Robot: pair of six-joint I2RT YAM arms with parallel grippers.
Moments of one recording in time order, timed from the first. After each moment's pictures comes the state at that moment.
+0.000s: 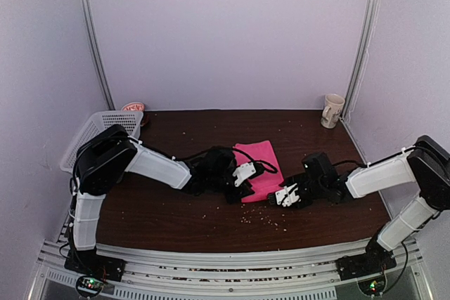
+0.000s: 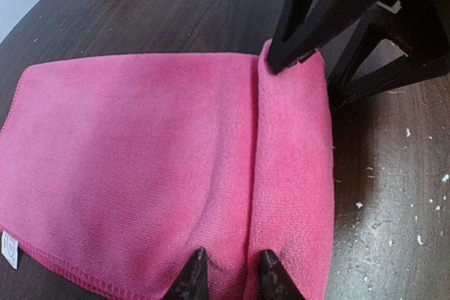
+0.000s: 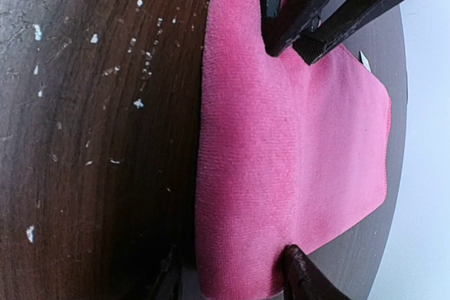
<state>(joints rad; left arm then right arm) -0.95 2.15 1.26 0.23 0.22 0.29 0.65 1.51 0.54 0.19 -0.10 -1.23</state>
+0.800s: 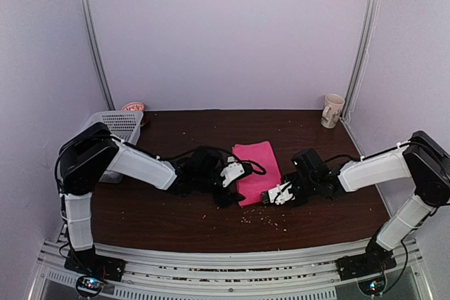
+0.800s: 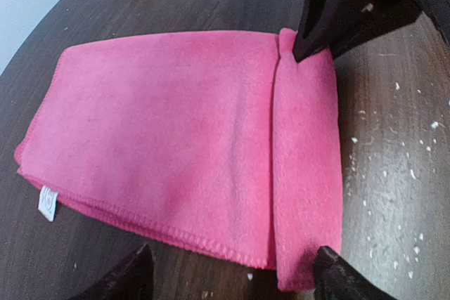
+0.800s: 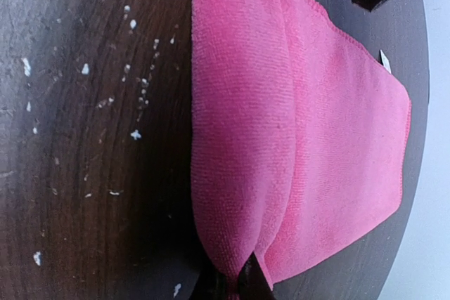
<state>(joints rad) -0.93 2.02 1.11 0.25 0.19 0.32 0.69 1.57 0.65 0.04 -0.04 -1.19</state>
